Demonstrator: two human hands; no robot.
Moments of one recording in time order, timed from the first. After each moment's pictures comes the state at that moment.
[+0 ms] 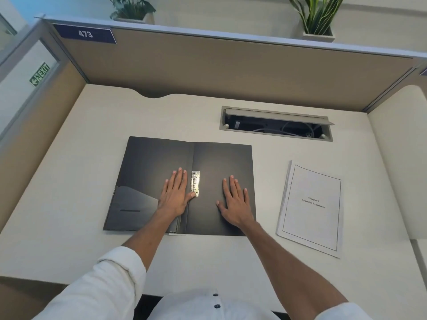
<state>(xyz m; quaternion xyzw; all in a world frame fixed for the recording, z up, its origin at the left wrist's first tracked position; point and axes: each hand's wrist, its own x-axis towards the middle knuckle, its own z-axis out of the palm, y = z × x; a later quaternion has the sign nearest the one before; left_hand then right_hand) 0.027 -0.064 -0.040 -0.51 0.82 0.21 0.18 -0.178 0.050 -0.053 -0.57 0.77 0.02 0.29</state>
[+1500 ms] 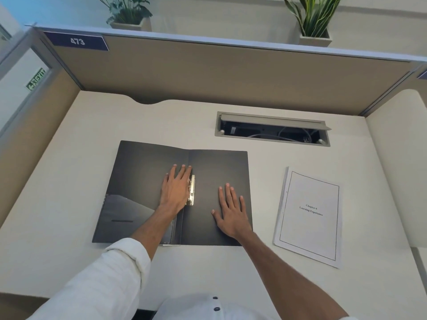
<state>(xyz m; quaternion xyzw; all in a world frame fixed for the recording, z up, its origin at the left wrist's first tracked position) -0.015 -0.097 -0.027 -0.51 0.84 0.13 0.11 -0.186 0.053 -0.069 -0.59 0.76 0.01 0.27</state>
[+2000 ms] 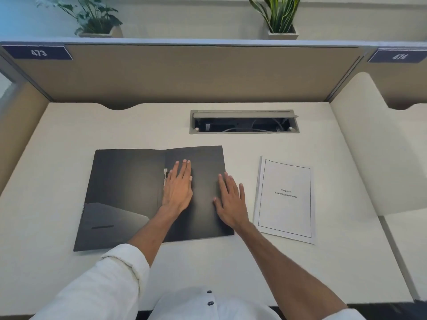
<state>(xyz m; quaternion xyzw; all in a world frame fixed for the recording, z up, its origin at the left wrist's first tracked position) -0.079 -0.052 -0.025 -0.47 0.87 0.13 0.05 -0.234 0.087 -0.044 -0.54 0.81 -0.09 0.21</state>
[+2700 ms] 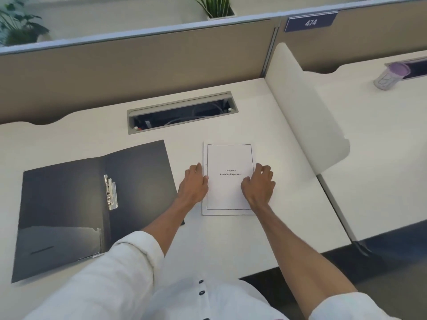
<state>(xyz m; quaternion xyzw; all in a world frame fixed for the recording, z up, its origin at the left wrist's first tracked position) -0.268 0.078 -0.026 -0.40 0.87 0.26 0.11 -0.416 0.224 -0.026 -0.19 0.96 -0.12 0.16</state>
